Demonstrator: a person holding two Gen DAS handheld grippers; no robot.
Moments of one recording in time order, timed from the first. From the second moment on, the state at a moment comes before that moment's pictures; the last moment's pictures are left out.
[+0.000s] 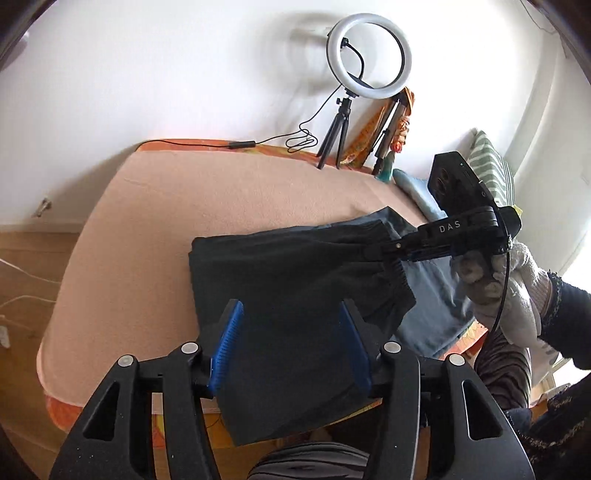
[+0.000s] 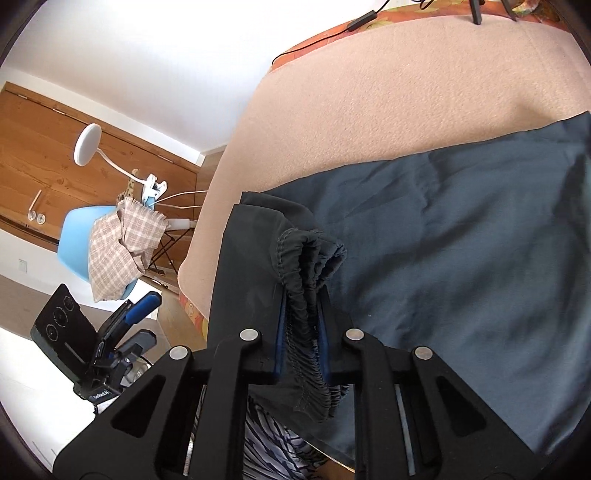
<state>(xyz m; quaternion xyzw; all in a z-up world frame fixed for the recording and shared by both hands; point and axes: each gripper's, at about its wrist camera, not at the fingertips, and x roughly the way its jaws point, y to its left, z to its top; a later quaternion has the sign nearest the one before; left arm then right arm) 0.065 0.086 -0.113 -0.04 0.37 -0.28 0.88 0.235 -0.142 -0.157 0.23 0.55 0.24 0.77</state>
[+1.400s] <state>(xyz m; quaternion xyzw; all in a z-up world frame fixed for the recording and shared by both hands) 0.071 -0.068 -0.142 0.02 0.42 -0.33 0.84 0.143 -0.483 -0.117 0.19 0.54 0.02 0.82</state>
